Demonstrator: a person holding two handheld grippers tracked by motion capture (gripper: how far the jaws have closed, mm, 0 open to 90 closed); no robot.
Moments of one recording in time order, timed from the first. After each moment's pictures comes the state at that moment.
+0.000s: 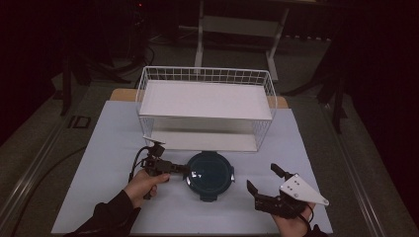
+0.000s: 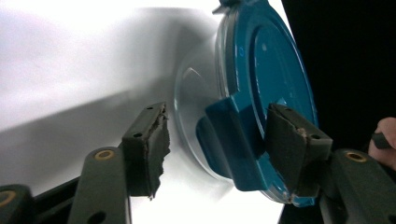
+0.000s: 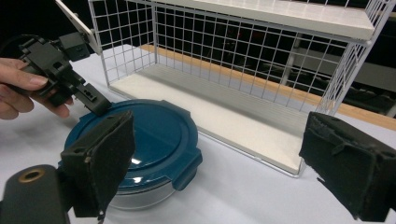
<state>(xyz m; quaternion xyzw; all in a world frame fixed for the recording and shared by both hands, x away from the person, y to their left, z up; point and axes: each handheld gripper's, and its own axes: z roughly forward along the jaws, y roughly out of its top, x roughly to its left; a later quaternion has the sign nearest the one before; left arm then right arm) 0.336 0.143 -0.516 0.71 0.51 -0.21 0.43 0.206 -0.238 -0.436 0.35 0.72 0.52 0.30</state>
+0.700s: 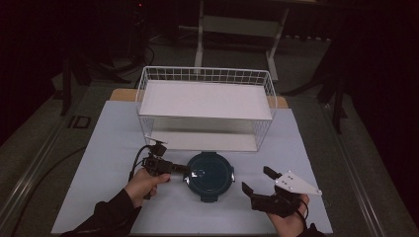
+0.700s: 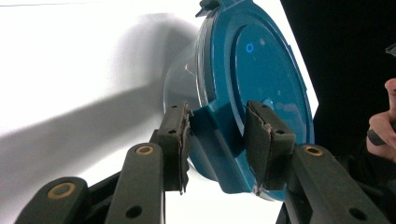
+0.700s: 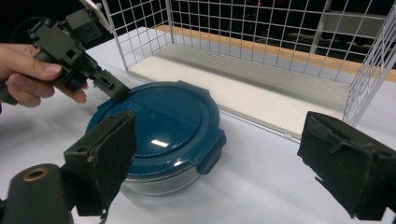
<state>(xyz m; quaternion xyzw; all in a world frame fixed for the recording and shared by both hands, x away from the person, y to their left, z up) 0.333 0.139 -0.505 0.73 0.50 -0.19 0.43 0.216 -0.233 -0.444 0.38 0.74 0.51 0.22</state>
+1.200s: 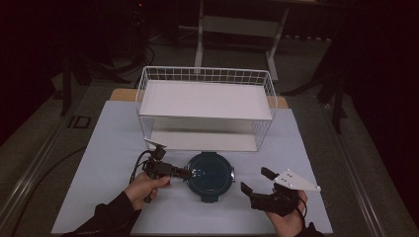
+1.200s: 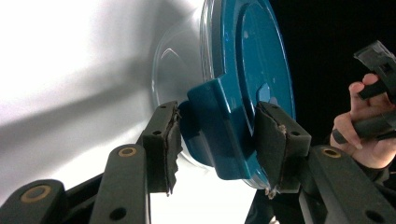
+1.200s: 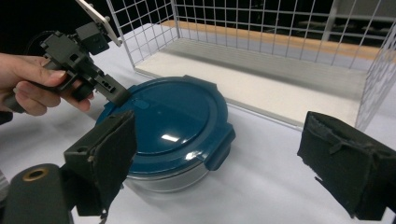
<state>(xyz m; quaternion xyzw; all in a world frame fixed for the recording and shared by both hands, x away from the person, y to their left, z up) 0.330 0.141 -0.520 0.70 0.51 -0.26 0.43 0.222 -0.233 -0.448 0.39 0.74 0.51 0.19</state>
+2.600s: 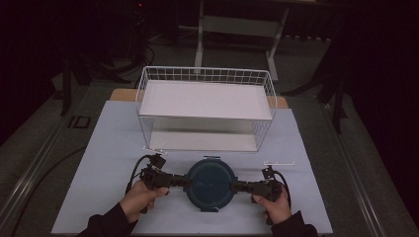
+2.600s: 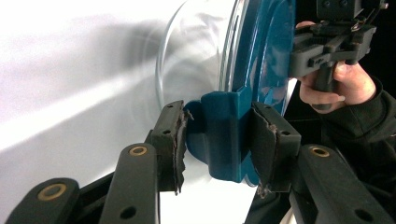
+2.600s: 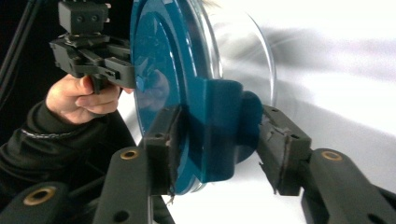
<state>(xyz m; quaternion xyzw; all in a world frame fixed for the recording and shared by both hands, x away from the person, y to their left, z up) 0.293 0.136 -0.500 0.75 0.45 -0.19 0.45 0.289 -0.236 -0.512 0.47 0.70 0.49 -0.20</state>
